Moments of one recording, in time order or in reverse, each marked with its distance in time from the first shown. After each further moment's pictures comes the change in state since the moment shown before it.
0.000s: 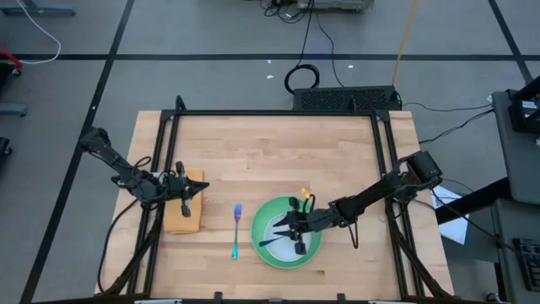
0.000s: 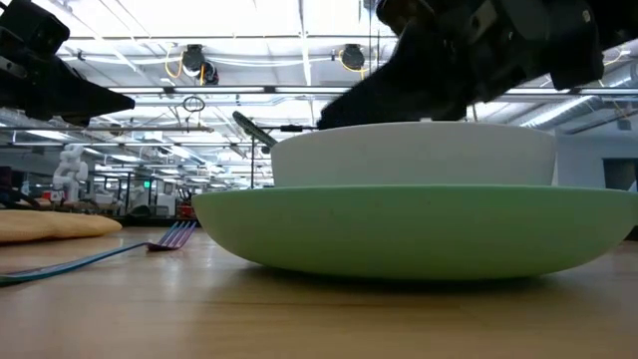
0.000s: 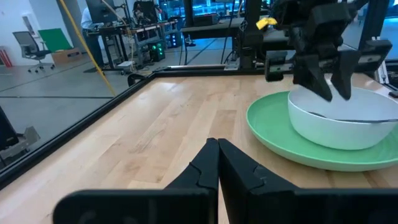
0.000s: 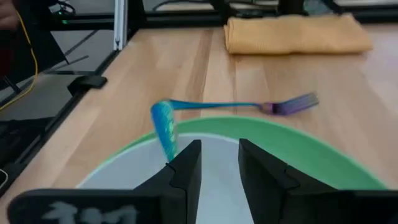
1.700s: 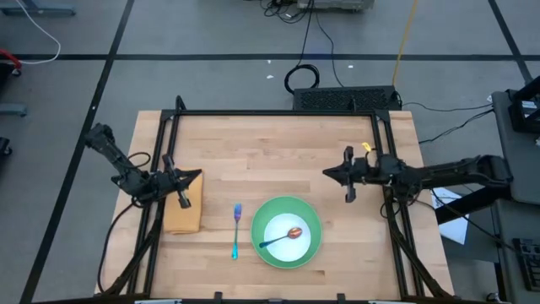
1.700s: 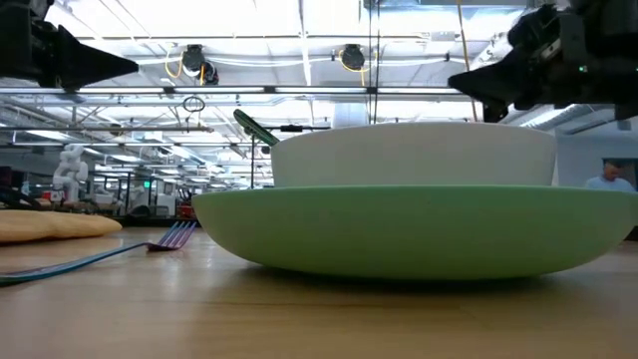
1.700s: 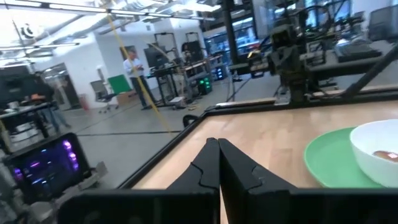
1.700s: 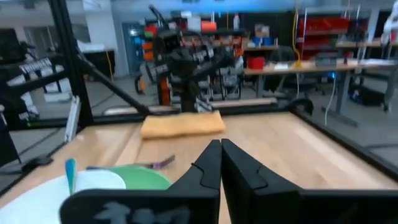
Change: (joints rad) left arm -0.077 -0.001 0.000 0.368 -0.251 0.456; right arm -0.474 -1.048 -0.701 0.087 -0.261 -0.123
